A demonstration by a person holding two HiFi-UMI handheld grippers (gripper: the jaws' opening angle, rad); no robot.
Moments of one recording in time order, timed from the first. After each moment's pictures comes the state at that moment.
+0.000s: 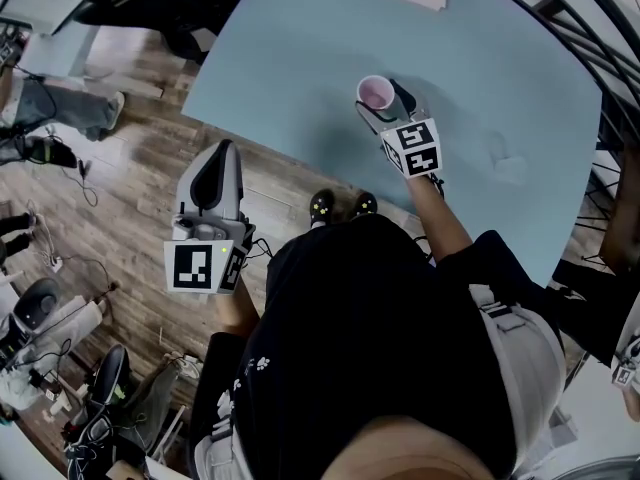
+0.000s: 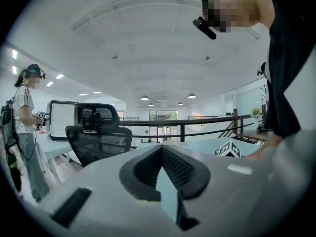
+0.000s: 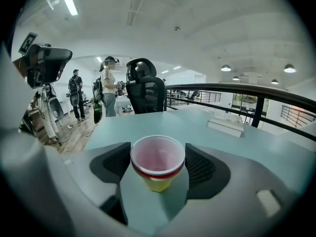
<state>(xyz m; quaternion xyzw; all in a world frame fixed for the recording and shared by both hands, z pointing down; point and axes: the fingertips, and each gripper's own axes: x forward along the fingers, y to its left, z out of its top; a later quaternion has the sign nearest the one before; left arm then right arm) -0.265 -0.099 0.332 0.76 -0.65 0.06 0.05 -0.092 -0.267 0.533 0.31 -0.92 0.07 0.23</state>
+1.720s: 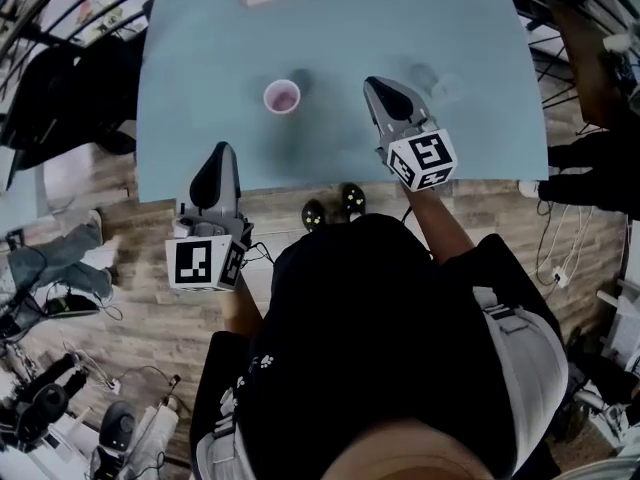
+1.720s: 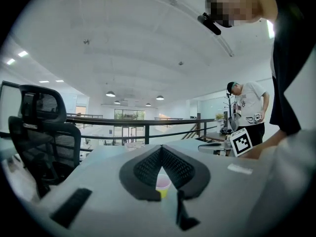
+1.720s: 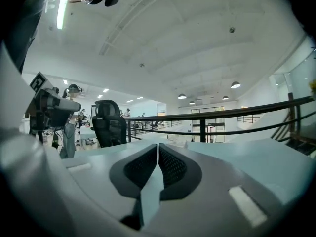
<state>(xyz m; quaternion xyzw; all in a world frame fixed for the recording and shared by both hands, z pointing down) -0.163 -0.160 0.345 0.88 -0.46 0.06 0.05 0.065 -0.218 0.425 0.52 -0.85 0.05 0.03</state>
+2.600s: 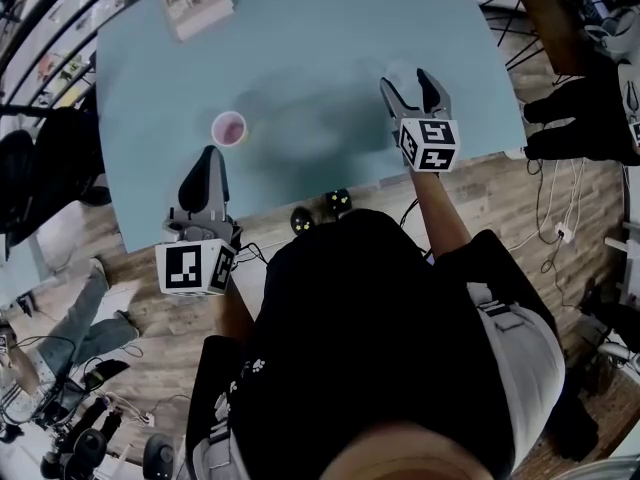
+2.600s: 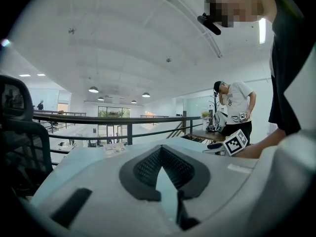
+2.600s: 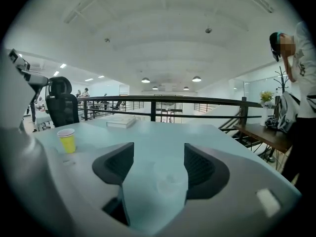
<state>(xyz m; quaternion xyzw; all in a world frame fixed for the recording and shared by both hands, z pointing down) -0.059 -0.187 0.352 0.92 -0.38 0.08 0.05 0.276 -0.197 0.488 0.71 -0.69 0.11 0.12</state>
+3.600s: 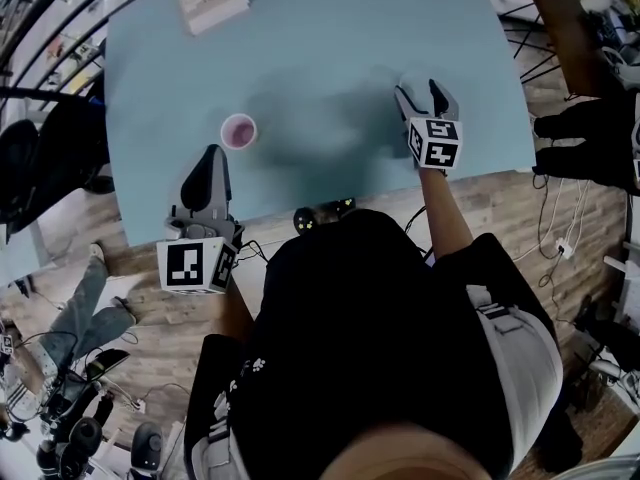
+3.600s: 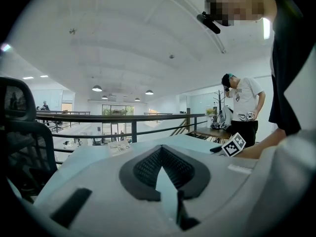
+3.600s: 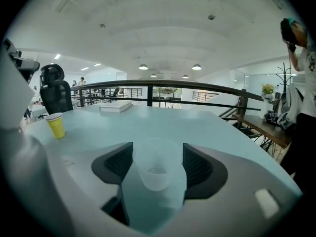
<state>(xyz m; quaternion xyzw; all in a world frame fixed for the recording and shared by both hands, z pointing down) -0.071 -0.210 0.364 0.91 -0.40 0.10 0.06 0.295 -0.222 0.548 0.70 -0.67 0.16 0.18</state>
